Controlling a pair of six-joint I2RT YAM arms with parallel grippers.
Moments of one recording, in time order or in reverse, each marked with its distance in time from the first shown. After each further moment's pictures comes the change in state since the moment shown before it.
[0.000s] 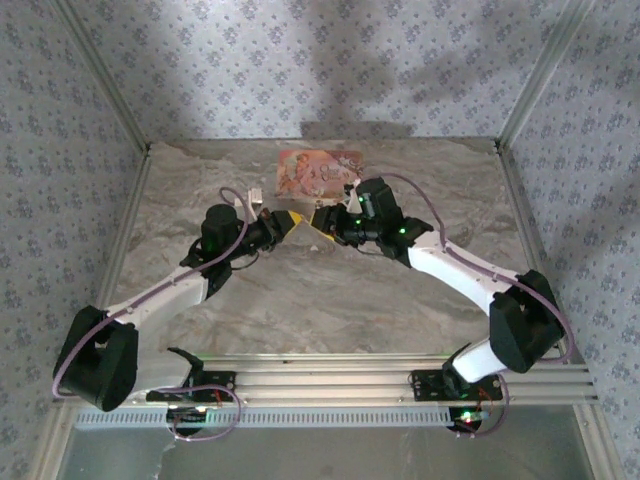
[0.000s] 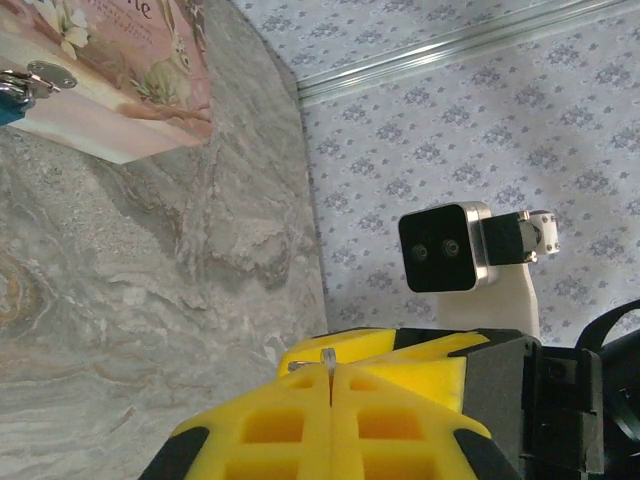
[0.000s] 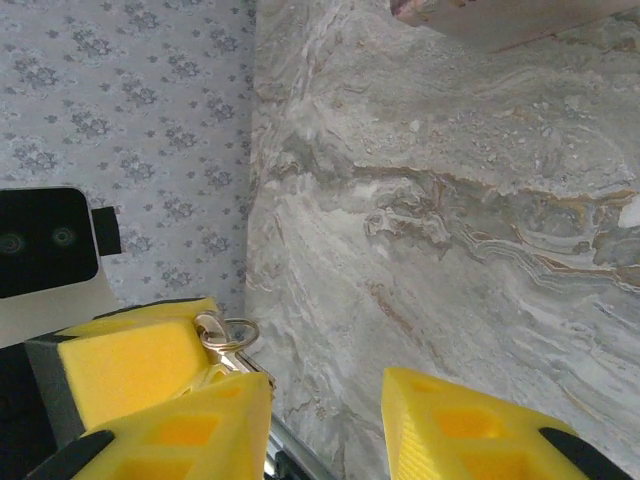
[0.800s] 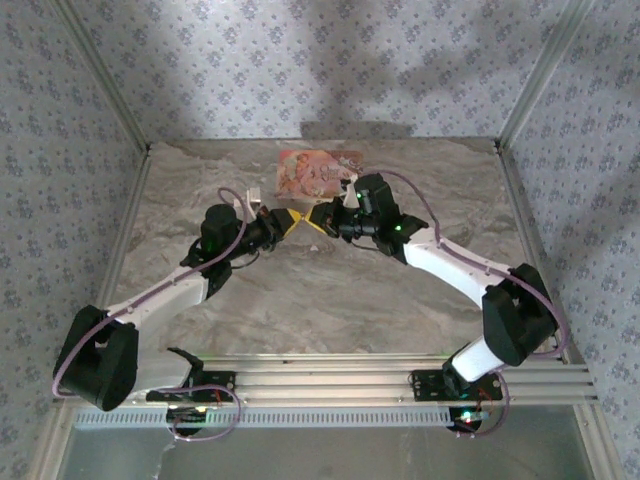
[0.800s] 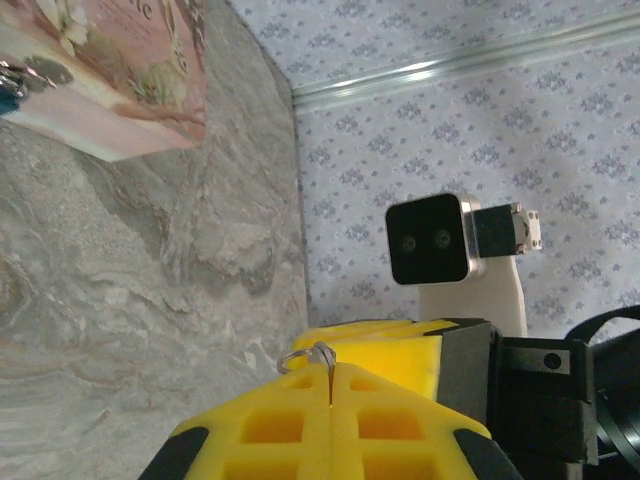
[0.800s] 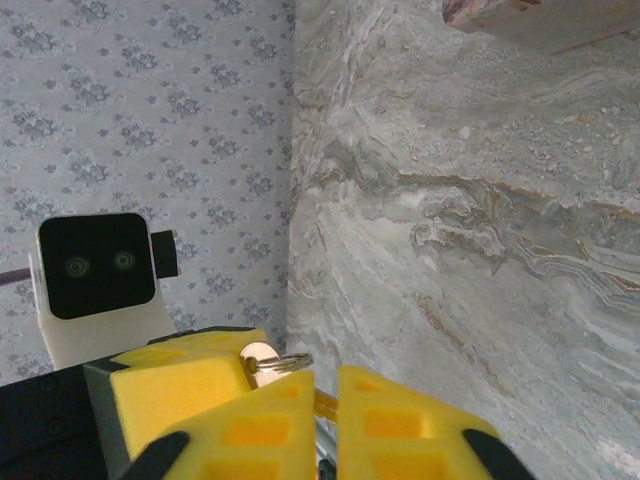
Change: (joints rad) left arm -0.002 0.002 0.000 0.021 -0.020 -0.074; right arm -0.005 0.049 0.025 0.096 -0.044 0.080
